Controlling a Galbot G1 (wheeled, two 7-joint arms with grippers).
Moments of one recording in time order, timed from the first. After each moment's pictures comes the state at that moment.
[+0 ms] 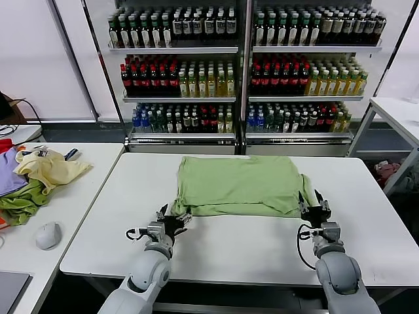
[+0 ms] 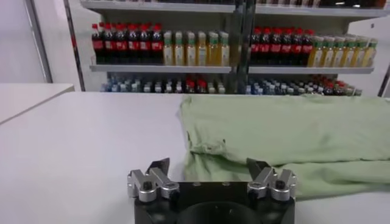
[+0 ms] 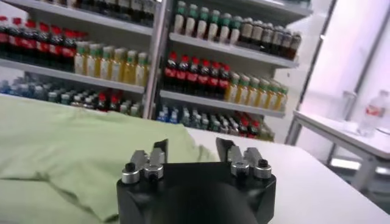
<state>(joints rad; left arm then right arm) 1.03 -1.30 -0.15 -1.70 -0.41 0.40 -0.32 -1.15 1.23 0.56 1.72 0.17 -0.28 0.08</state>
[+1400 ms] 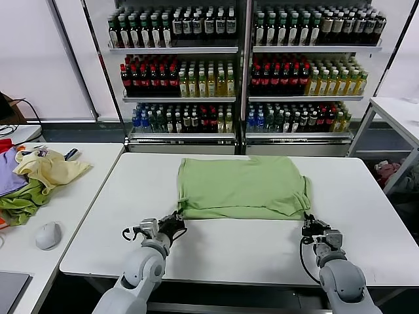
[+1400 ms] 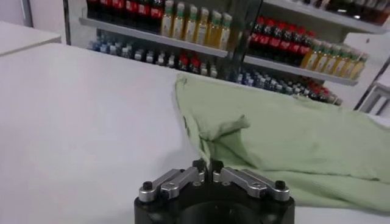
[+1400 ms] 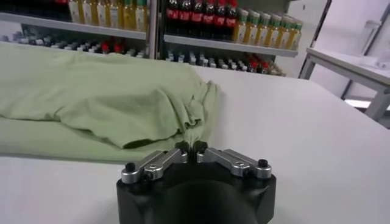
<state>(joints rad) 1.05 -1.29 -0.21 -1.77 -0.66 0.48 -0.31 -1.25 1.21 0.58 1.80 0.24 -0.39 0.05</state>
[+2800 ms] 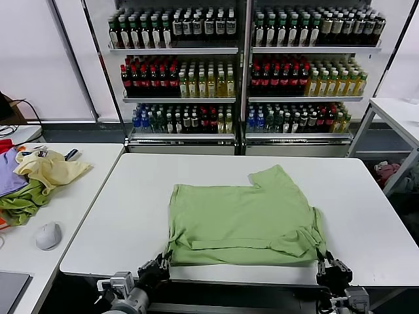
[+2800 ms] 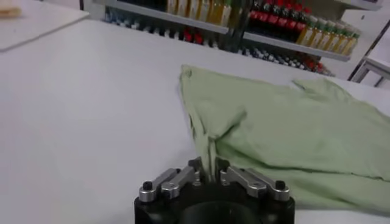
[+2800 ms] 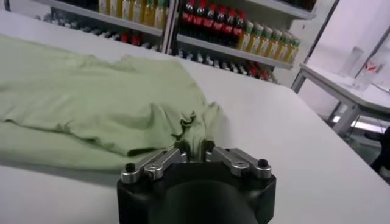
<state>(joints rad) 1.52 -1.22 -0.34 -2.17 -0.60 0.53 -0.32 -1.71 1.21 0.69 2.18 0.16 -0.31 0.07</state>
